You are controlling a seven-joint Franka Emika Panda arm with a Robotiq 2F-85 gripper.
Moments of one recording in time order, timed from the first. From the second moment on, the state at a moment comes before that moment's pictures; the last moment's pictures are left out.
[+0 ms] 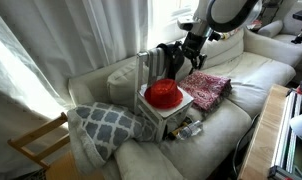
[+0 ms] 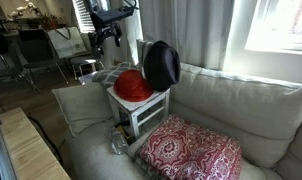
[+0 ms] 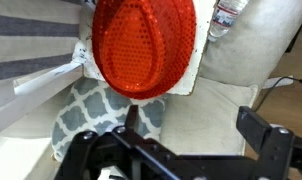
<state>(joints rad) 0.11 0.02 0.10 -2.49 0.32 2.74 -1.63</state>
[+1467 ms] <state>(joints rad) -0.09 0.27 -0.02 -2.17 0.18 2.70 -1.27</state>
